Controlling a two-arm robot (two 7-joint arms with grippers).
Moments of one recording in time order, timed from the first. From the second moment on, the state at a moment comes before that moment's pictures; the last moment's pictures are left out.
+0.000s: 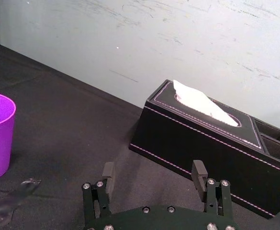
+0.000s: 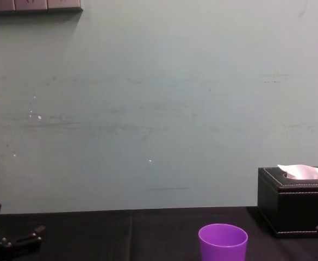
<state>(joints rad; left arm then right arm) -0.20 0.60 0.45 -1.41 -0.25 -0.12 0.03 0.20 0.60 -0.45 -1.41 0.25 -0.12 -0.03</state>
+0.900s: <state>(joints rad) -0.20 0.60 0.45 -1.41 -0.25 -0.12 0.03 -0.02 0.72 -0.25 -1.62 0.47 -0.08 0.17</state>
